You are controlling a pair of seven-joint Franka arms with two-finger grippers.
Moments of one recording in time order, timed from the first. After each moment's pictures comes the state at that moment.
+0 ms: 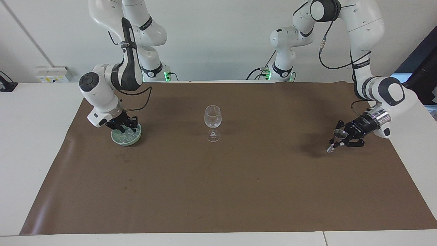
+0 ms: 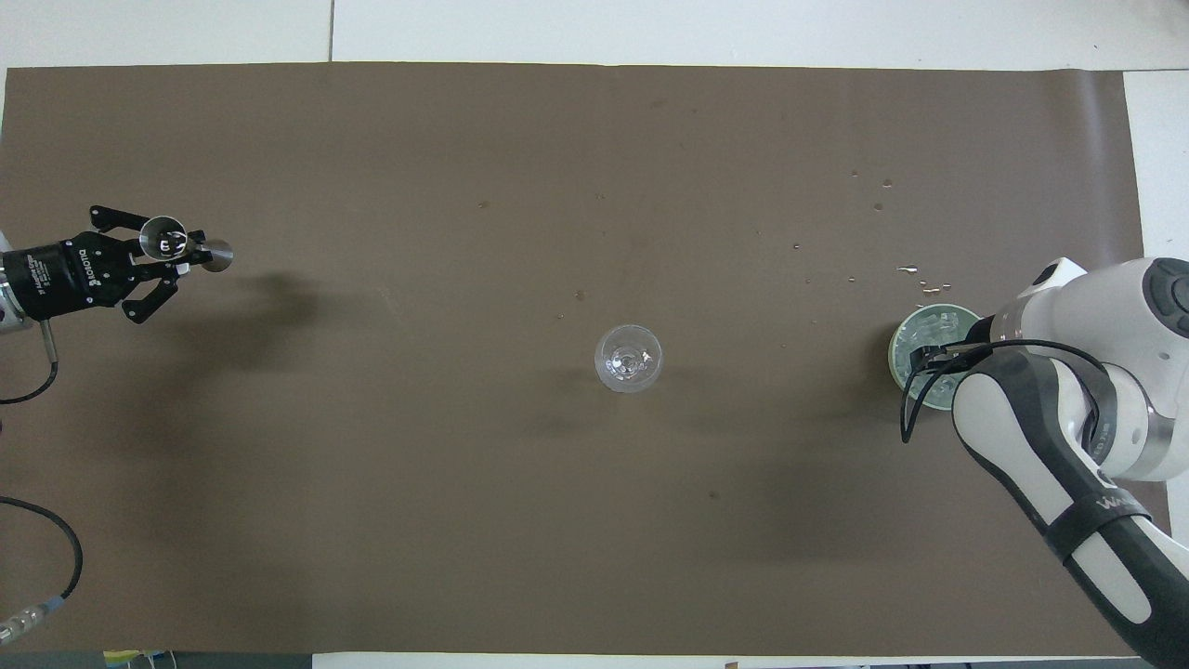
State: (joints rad) left arm 0.05 0.29 0.29 -1.93 -1.25 1.73 -0.76; right arm -0.01 0.04 -0.07 -2.30 0.05 2.27 -0.16
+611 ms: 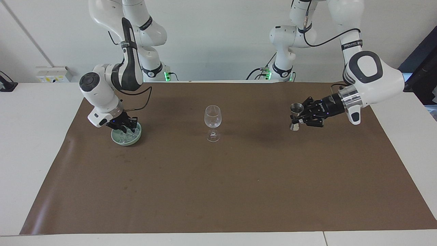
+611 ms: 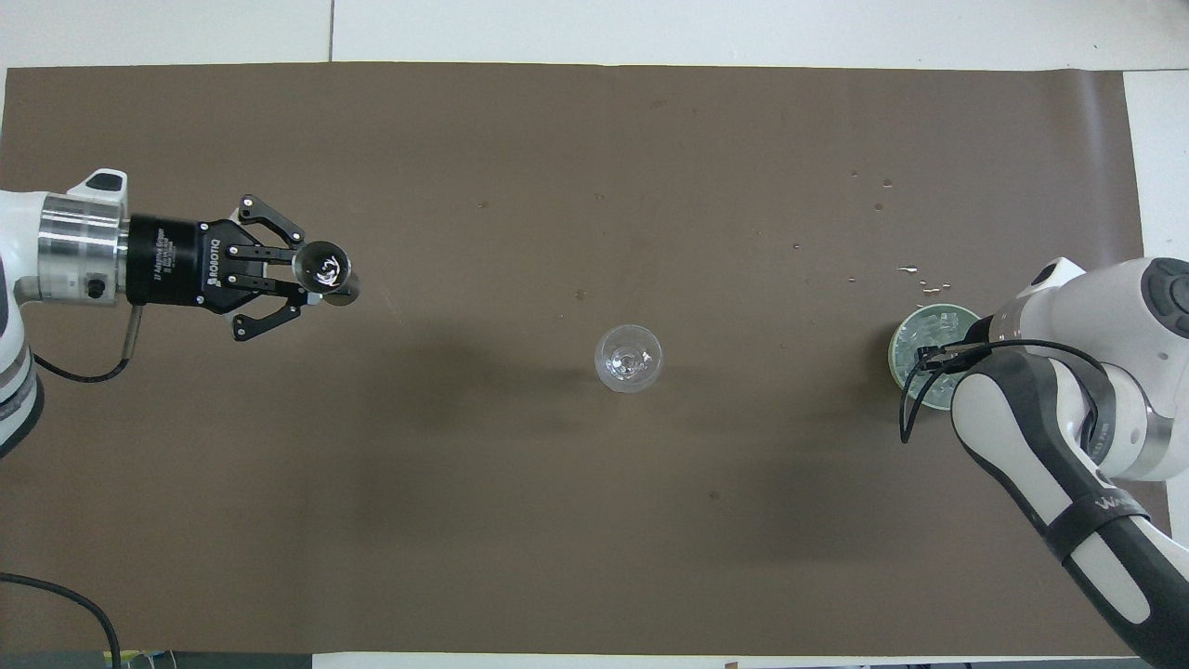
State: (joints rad) left arm -0.33 0.07 0.29 -1.93 -1.00 1.74 -1.12; right arm -0.01 0.04 -0.07 -2.30 0.05 2.27 -0.16
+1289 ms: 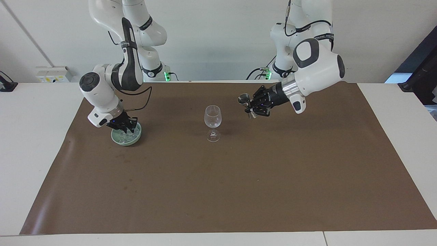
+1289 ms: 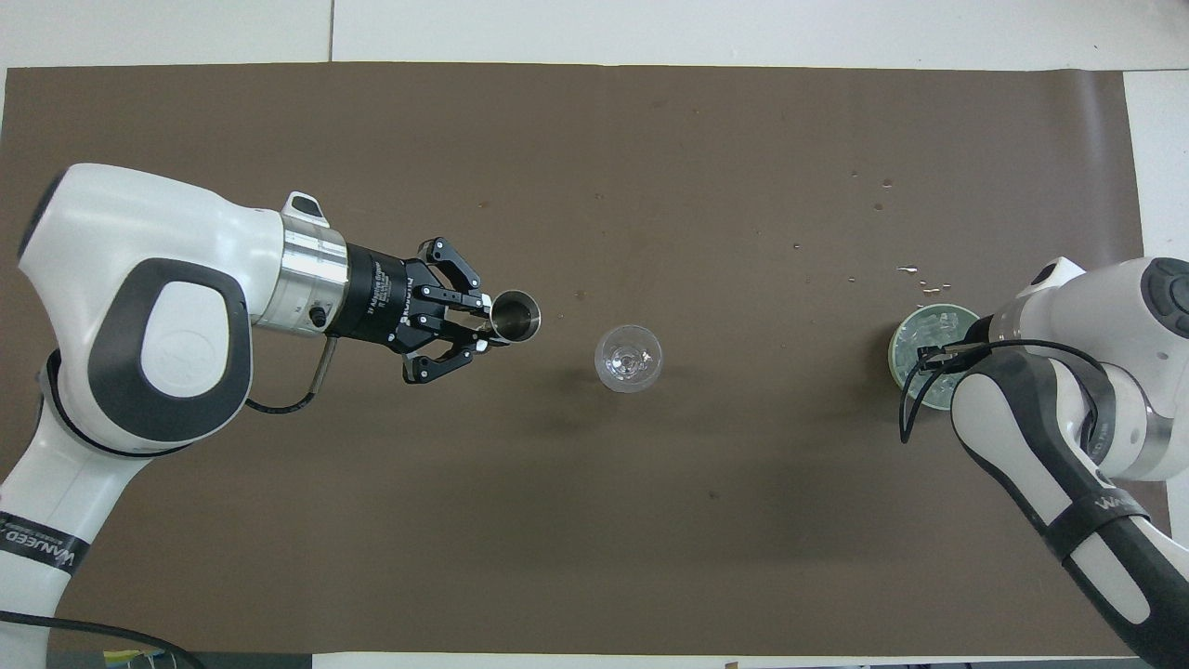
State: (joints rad) left arm -0.69 0.04 0.28 -1.94 -0.82 1.98 -1.49; right arm -0.01 0.04 -0.07 -2.30 0.05 2.27 -0.16
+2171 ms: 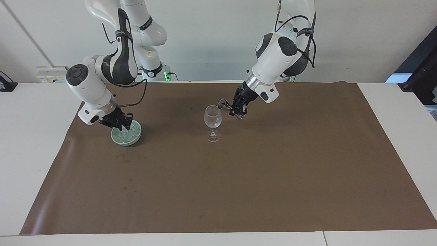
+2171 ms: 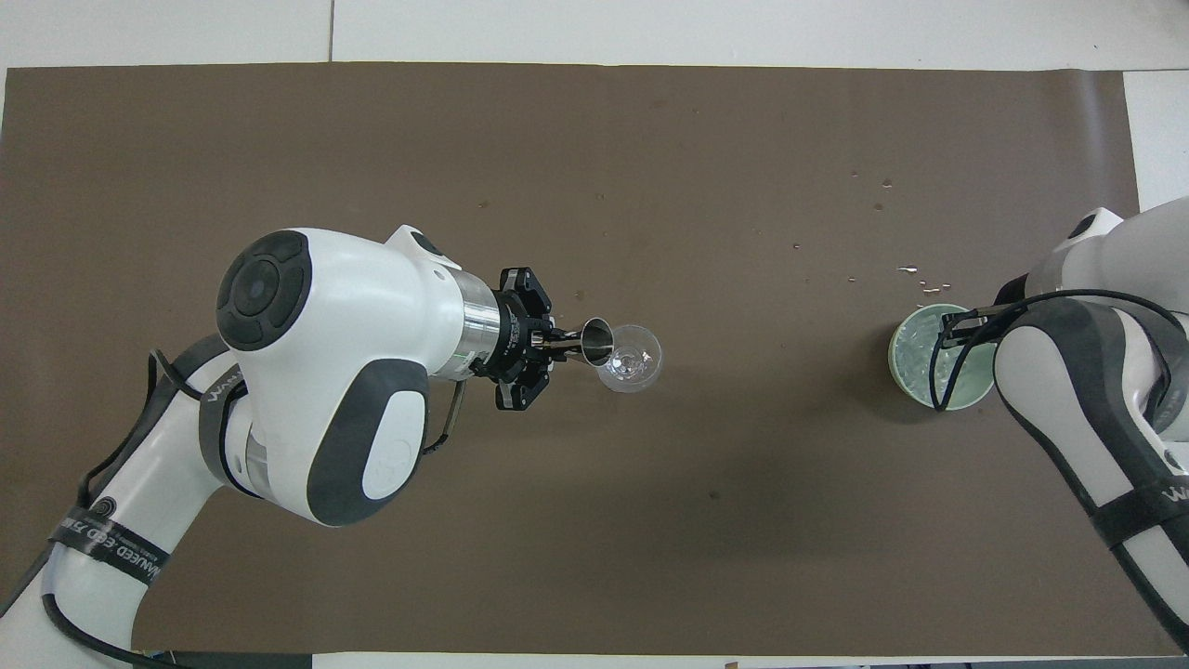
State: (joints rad) left arm -0.90 0.05 0.28 -1.94 -0.41 2.18 -1.85; right arm 0.00 0.04 -0.07 -2.08 0.05 2.02 -0.16
